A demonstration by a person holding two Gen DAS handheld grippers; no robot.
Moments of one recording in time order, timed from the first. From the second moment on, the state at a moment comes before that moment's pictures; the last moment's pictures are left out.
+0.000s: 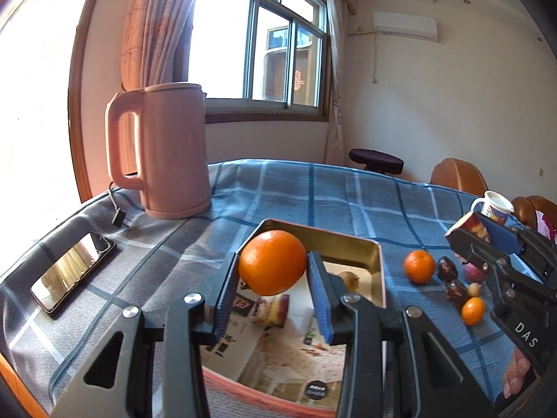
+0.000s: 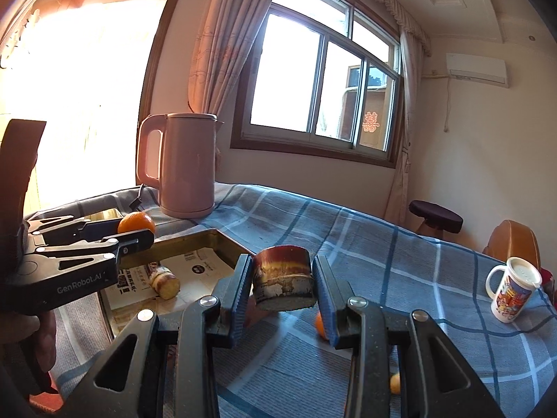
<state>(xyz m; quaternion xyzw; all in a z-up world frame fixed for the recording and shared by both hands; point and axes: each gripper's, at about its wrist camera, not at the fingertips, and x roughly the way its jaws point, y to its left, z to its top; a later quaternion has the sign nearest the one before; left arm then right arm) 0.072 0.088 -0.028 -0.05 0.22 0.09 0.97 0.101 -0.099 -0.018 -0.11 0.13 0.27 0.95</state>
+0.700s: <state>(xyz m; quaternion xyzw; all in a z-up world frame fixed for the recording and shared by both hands) 0.081 0.106 -0.043 -0.05 0.26 0.12 0.96 0.111 -0.033 -0.039 -0.13 0.17 0.32 0.92</state>
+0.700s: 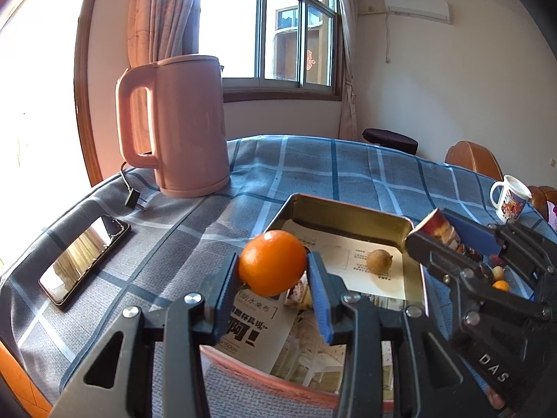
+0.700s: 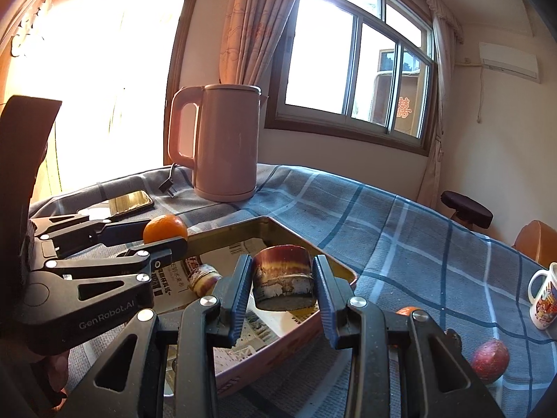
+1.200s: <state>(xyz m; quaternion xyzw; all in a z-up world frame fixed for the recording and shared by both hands) 0.091 0.104 -0.055 -0.04 0.29 0.11 0.95 0.126 -0.018 -0.050 -0.14 0.22 0.34 0.90</state>
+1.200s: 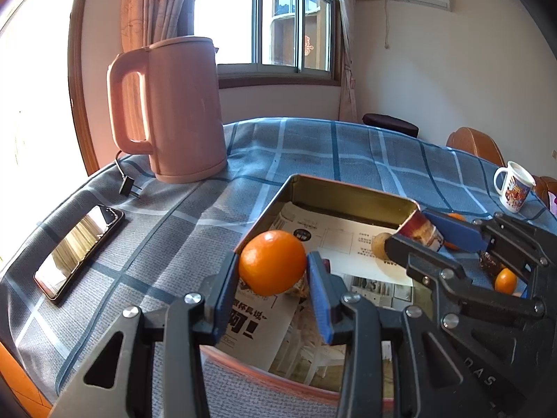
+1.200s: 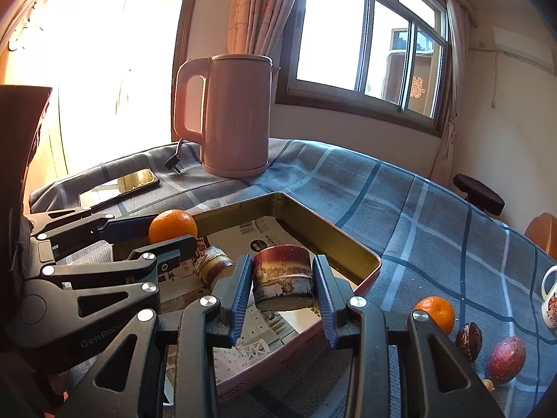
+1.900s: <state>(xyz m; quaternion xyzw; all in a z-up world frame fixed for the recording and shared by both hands) 0.098 0.109 -0.065 -0.04 0.32 0.11 0.94 0.139 -0.006 -0.062 -0.17 0.27 0.34 0.88</state>
